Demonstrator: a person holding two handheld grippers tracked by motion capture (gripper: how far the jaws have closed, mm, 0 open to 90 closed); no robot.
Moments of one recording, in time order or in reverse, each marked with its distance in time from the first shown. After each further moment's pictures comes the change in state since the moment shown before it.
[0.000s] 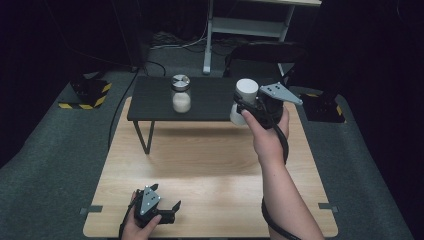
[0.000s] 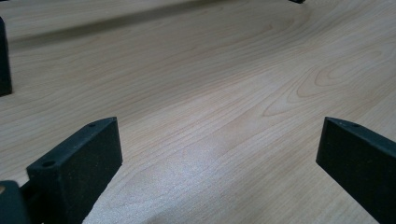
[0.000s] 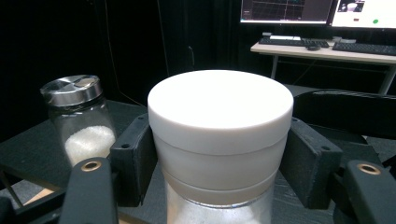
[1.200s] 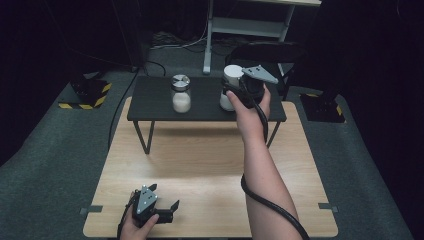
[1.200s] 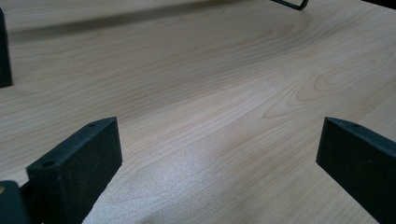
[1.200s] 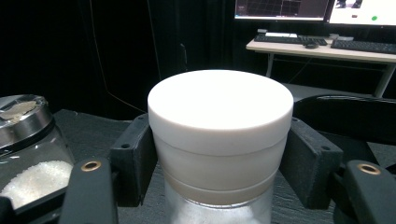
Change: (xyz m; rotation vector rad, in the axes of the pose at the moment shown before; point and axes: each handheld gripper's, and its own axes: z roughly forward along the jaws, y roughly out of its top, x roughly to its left) left arm 0.007 -0.003 -0.002 -0.008 -0.015 -0.048; right arm 0.008 0.010 0.074 0.015 -0.036 -0.005
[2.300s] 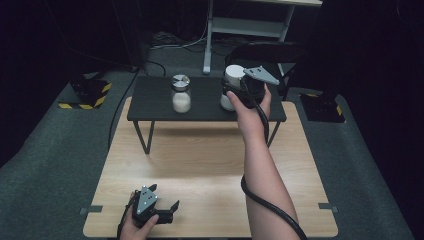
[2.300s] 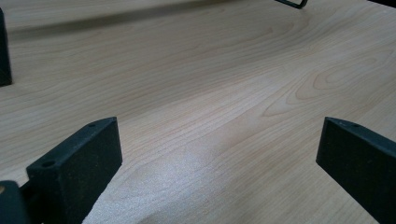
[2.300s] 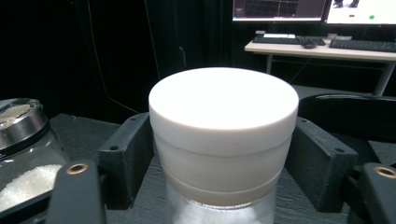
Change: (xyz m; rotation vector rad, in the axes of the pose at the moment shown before) left arm -0.001 0.000 -0.001 0.004 0.001 0.005; right arm -0.003 -0.006 0.000 -0.013 0.001 0.028
